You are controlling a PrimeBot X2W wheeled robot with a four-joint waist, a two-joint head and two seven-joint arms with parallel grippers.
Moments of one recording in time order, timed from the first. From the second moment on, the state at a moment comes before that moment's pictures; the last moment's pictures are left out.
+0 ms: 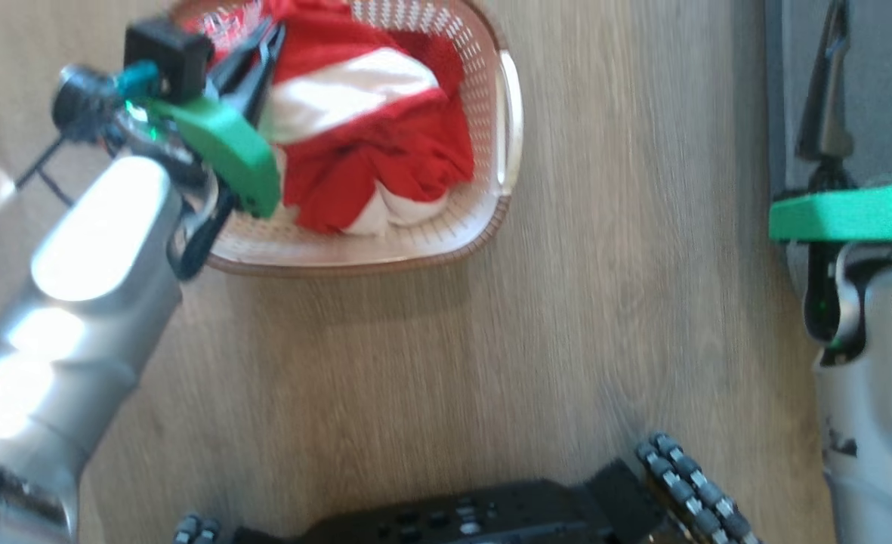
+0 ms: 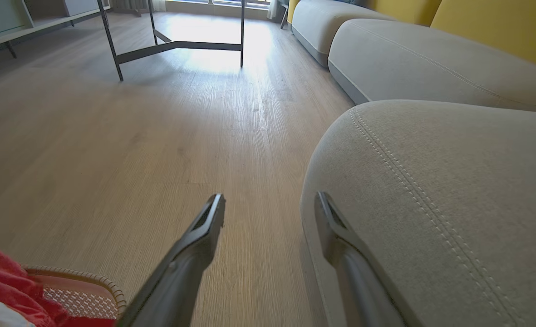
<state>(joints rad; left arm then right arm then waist) -1.00 0.31 -0.85 0.74 -0.68 -0.11 -0.25 -0.47 -0.08 -0.05 0.02 0.13 0.12 -0.26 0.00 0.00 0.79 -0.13</state>
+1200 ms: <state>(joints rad) -0.30 0.42 -0.41 0.47 -0.59 -0.05 -0.25 -0.09 -0.21 -0.01 0.18 0.19 0.12 -0.26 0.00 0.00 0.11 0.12</state>
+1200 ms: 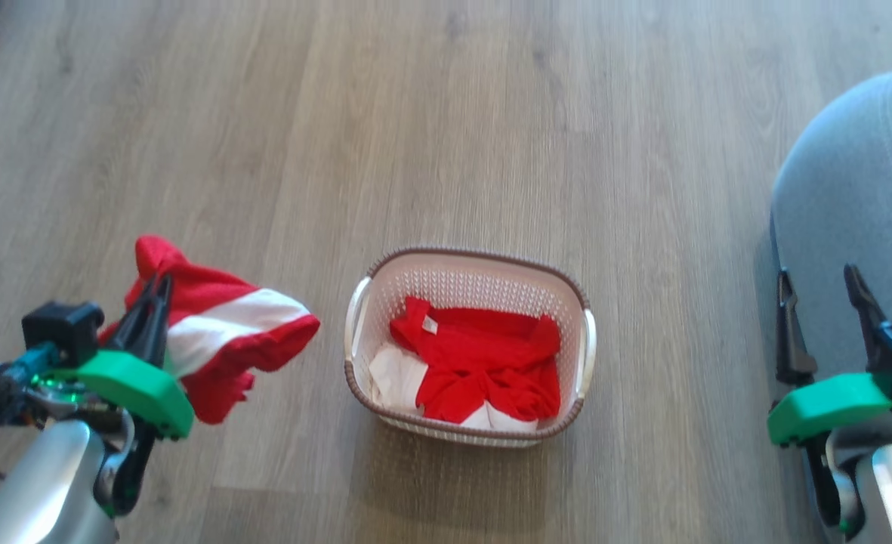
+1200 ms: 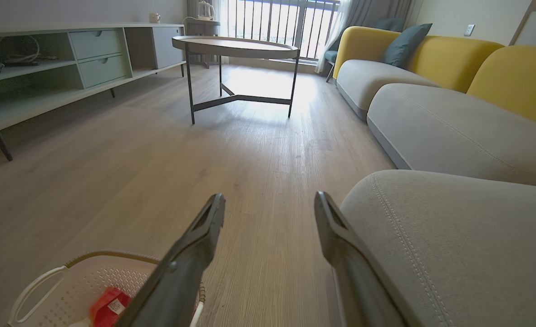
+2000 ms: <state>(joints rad) -0.22 0.40 -0.35 0.42 -0.54 -0.06 -0.25 -0.02 -0.21 0.00 0.19 0.21 0.12 -0.26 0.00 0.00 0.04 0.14</state>
